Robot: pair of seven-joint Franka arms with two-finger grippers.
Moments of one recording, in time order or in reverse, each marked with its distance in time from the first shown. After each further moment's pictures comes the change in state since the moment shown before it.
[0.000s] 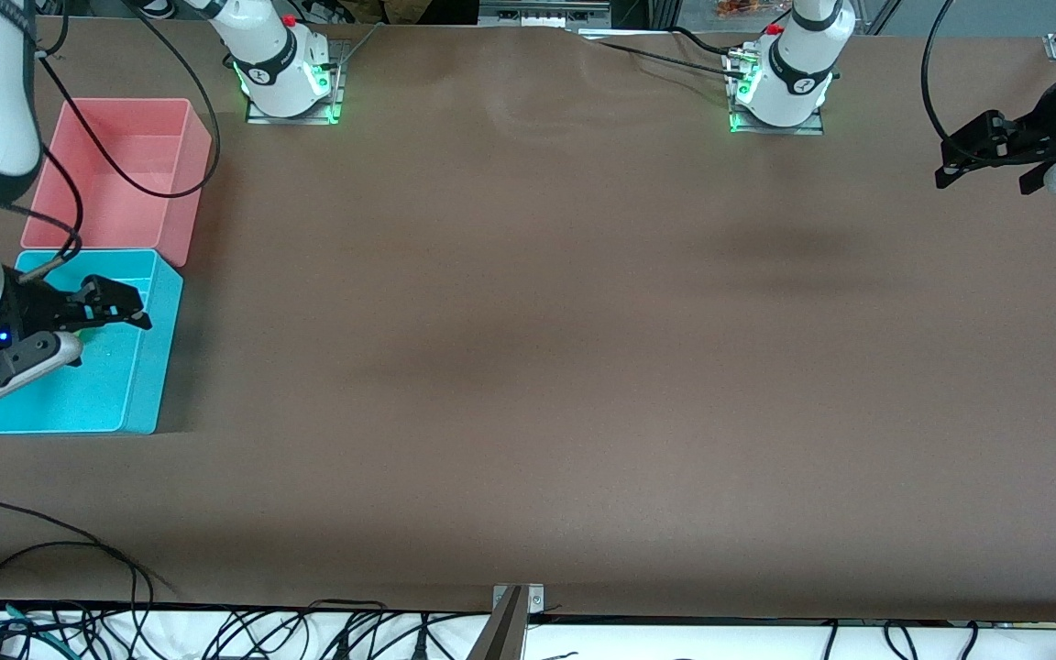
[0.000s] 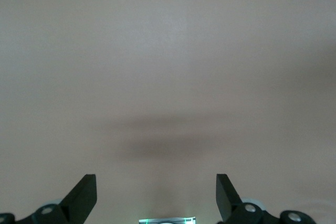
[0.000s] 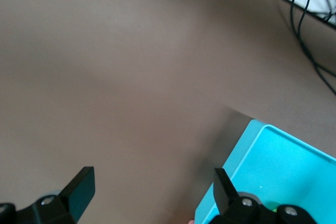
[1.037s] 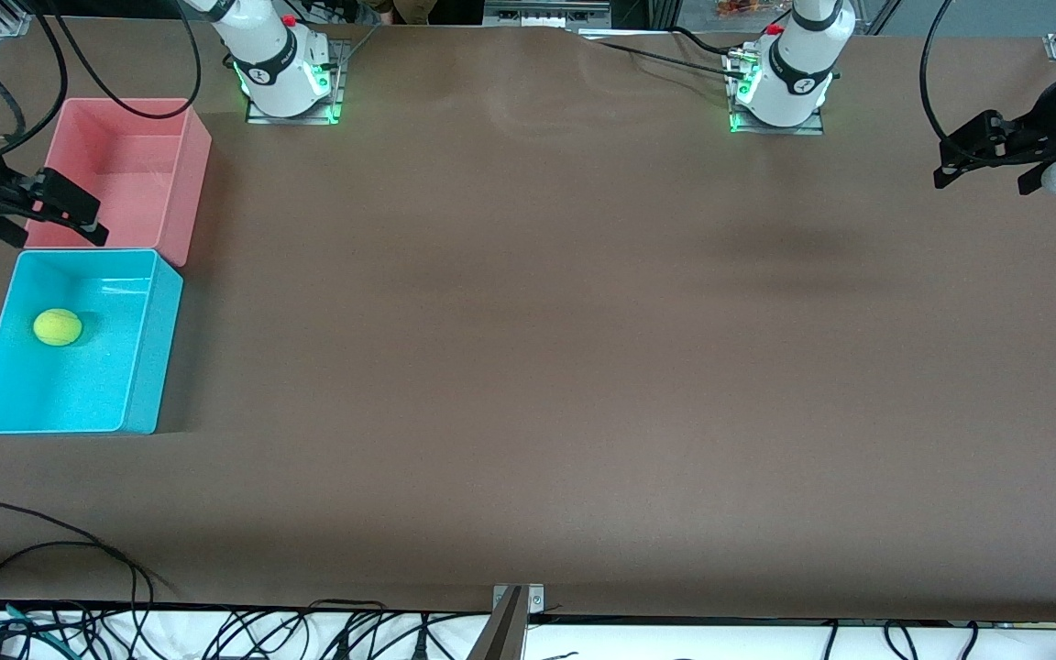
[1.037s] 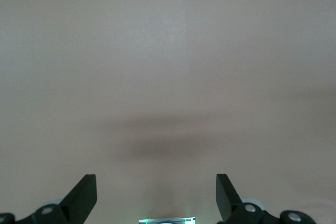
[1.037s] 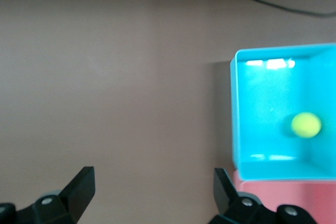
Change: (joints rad) left arm -0.002 0.000 -0.001 0.000 0.000 0.000 0.000; right arm 0.044 -0.425 -0.066 -0.399 -0.012 0.101 0.522
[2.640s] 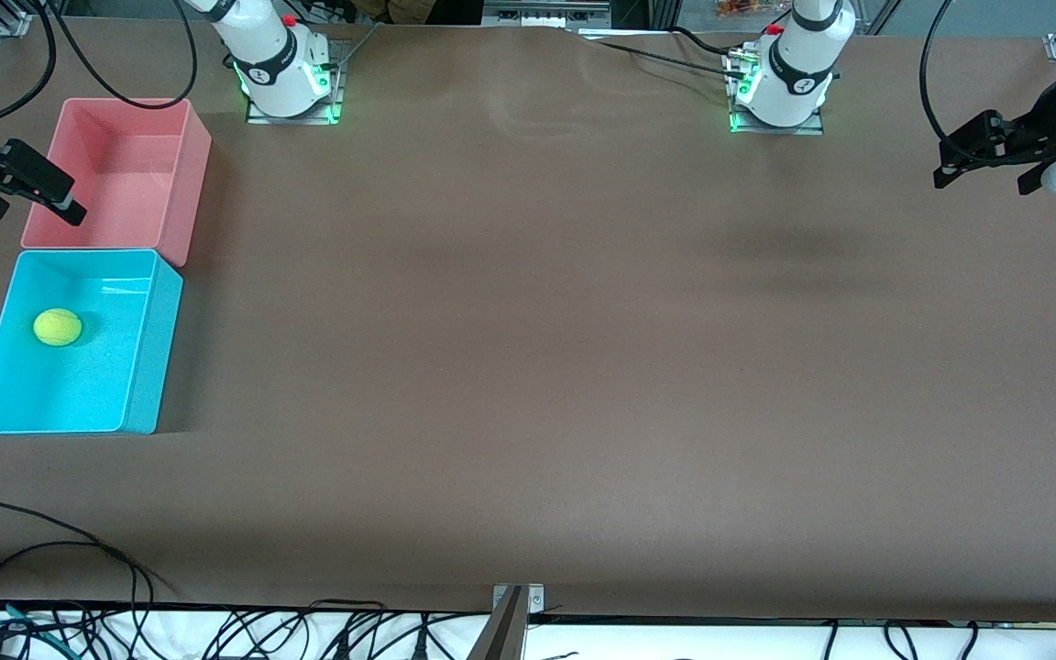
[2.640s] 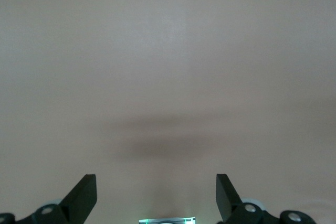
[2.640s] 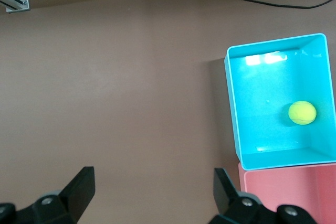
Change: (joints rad) left arm 0.000 0.000 0.000 0.000 0.000 0.000 0.000; right arm -0.008 -0.043 0.001 0.008 -0.002 -0.024 0.068
